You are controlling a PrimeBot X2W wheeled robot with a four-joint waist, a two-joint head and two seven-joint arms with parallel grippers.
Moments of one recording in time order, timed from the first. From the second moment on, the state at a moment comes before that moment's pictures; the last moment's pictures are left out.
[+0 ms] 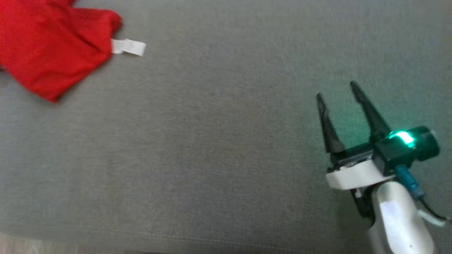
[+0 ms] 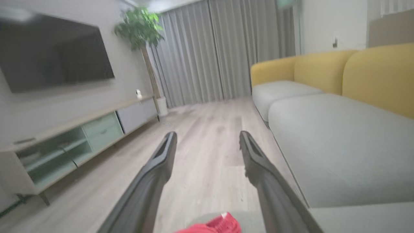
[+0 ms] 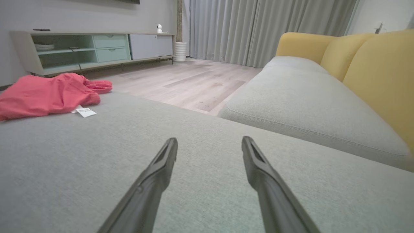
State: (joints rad) left arm -0.79 0.53 0.02 0.19 -0.41 -0.11 0.20; right arm -0.18 -0.05 0.12 0.06 -0.14 0.13 -0.20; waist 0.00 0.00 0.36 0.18
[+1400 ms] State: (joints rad) left arm -1.05 0.57 -0.47 0.83 -0.50 -0.13 0.10; right arm -0.20 -0.05 0.07 -0.03 -0.13 0.13 -0.19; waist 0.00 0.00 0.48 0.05
